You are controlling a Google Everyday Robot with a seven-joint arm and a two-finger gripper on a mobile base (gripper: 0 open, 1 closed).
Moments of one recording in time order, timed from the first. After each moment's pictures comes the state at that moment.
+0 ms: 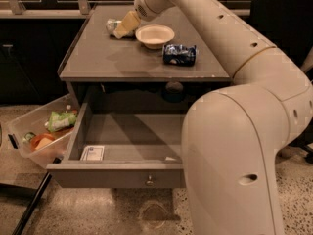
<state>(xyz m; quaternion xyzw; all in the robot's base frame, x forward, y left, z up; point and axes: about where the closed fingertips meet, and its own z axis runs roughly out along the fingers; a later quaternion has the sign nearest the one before) 0.850 0.038 0.940 -0.41 0.80 0.08 0.44</state>
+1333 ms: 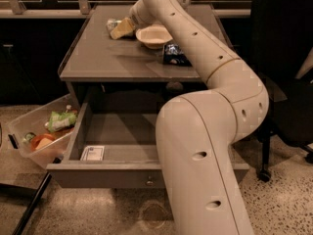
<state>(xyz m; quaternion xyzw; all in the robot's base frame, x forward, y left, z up) 0.924 0.056 0.895 -0.34 0.81 0.08 0.47</state>
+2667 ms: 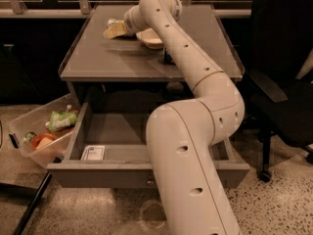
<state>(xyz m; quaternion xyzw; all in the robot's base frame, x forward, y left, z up) 0.955 0.092 0.875 -0.33 0.79 0.13 0.51</state>
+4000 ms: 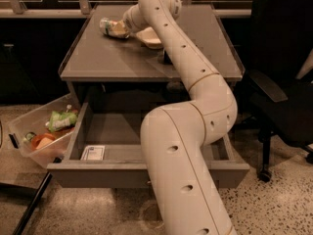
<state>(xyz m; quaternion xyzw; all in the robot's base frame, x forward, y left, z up) 0.952 0.095 0.871 -0.35 0.79 0.13 0.49</state>
